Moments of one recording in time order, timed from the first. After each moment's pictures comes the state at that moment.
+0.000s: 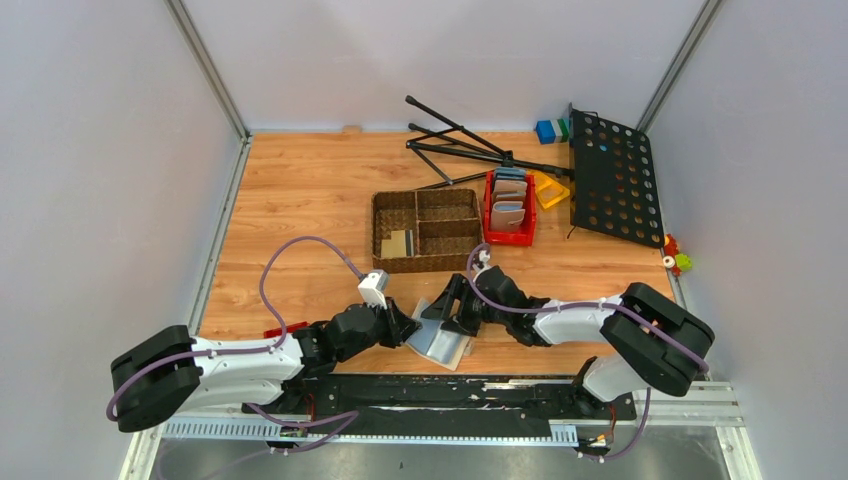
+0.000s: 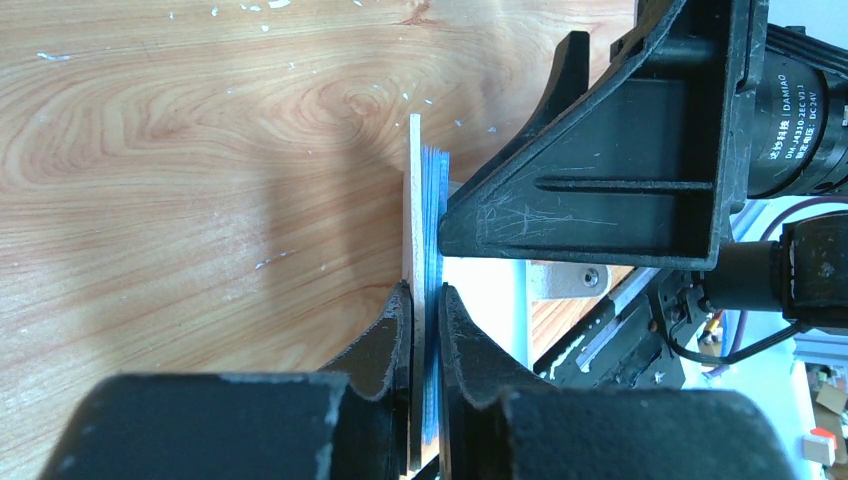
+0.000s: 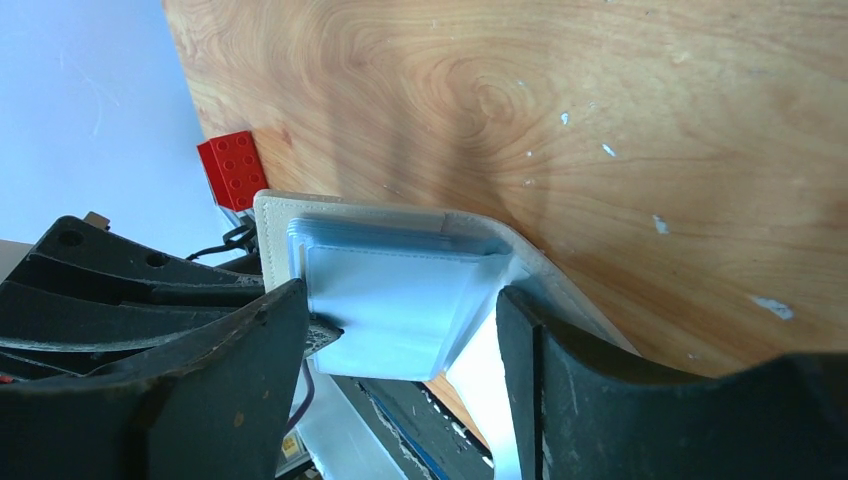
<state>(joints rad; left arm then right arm) -1.10 1.00 0.17 0.41 -0.23 -0.88 0.88 1.45 0.40 0.44 -0.21 1.23</state>
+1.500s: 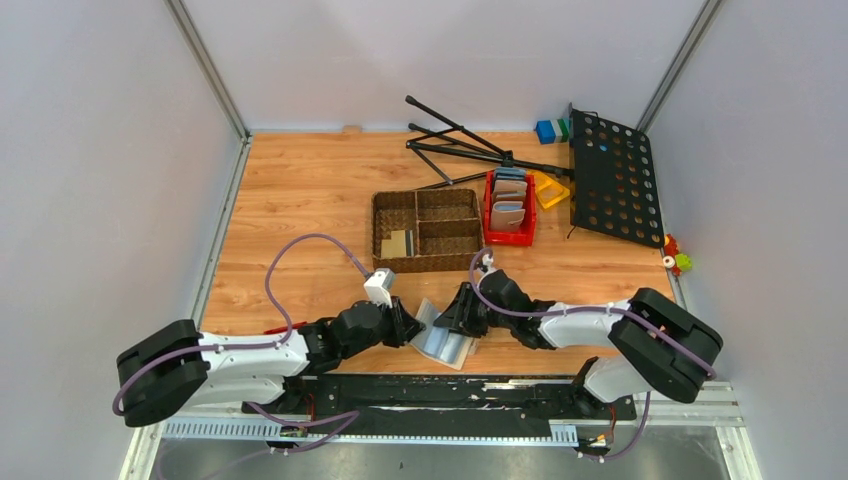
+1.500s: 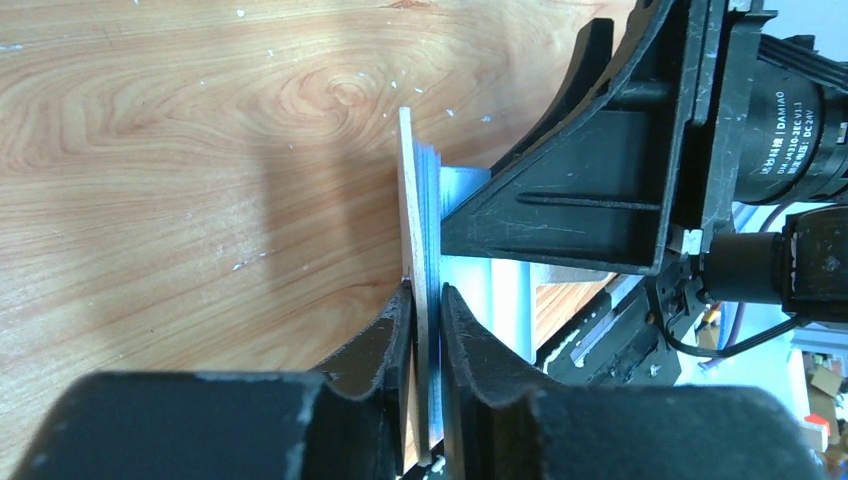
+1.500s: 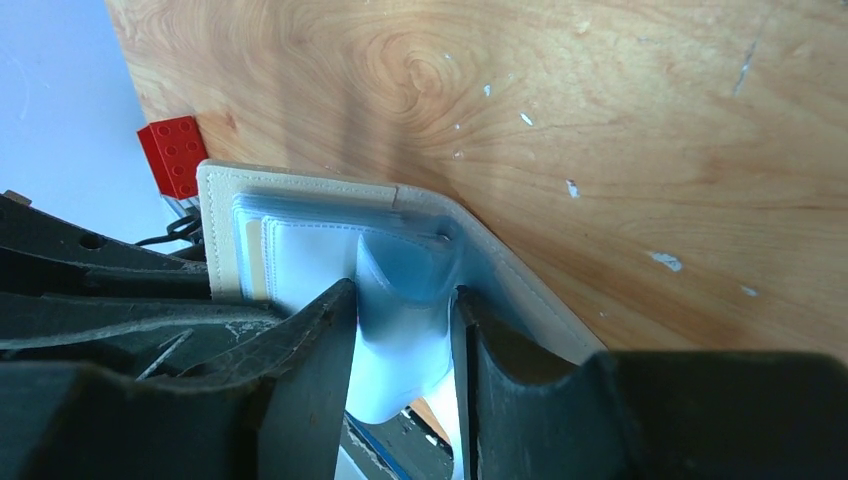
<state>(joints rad) -1.10 1.05 0.21 0.38 -0.20 -0.89 0.87 1.41 0.37 0.38 -0.19 1.15</state>
